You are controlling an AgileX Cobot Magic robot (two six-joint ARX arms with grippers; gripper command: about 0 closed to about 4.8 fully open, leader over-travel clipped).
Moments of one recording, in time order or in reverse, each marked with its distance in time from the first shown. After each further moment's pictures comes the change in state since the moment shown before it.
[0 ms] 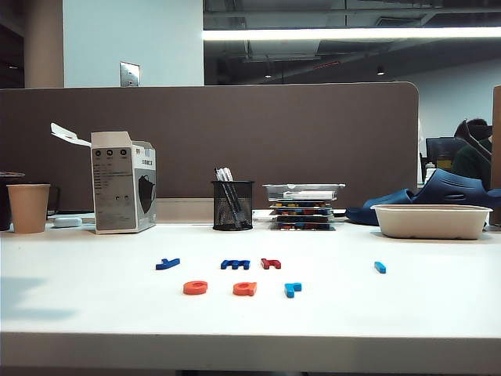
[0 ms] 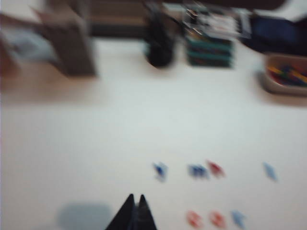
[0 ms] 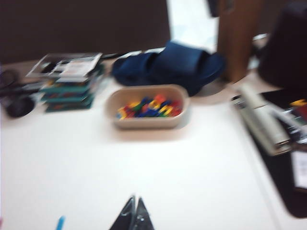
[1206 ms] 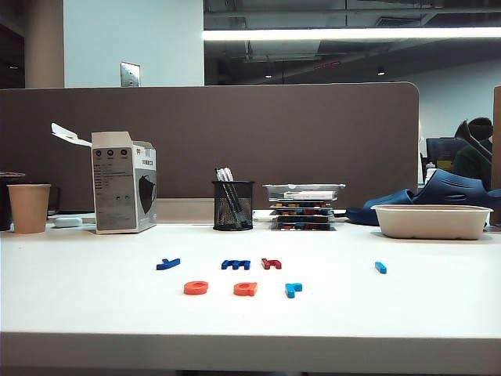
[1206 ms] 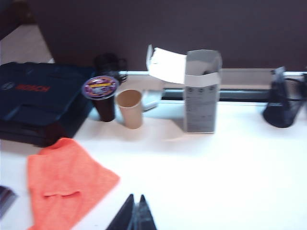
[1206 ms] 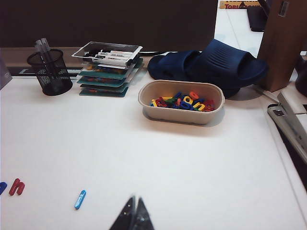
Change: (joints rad) left arm 0.700 -0.451 -0.524 0.467 0.343 0.488; right arm 0.167 -0.265 -0.222 0.044 0.055 -0.042
